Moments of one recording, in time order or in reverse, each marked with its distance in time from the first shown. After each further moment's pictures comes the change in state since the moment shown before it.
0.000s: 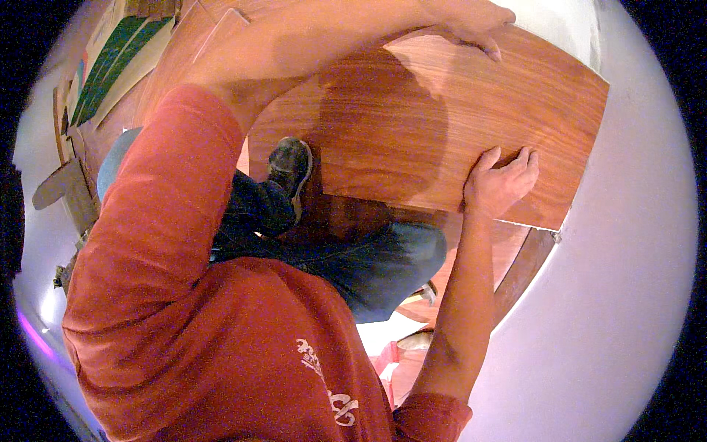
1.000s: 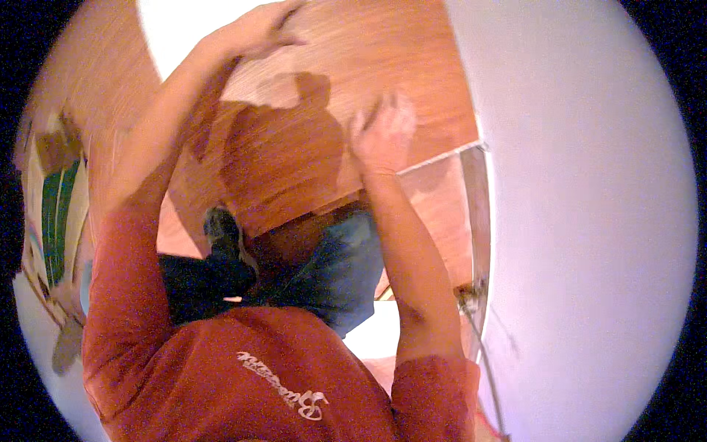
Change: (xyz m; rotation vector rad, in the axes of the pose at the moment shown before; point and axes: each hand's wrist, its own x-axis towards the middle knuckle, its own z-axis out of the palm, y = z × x) left_hand 0.026 0.001 0.007 0.146 -0.073 0.000; right_hand 0.003 0.006 0.005 0.013 0.011 0.080
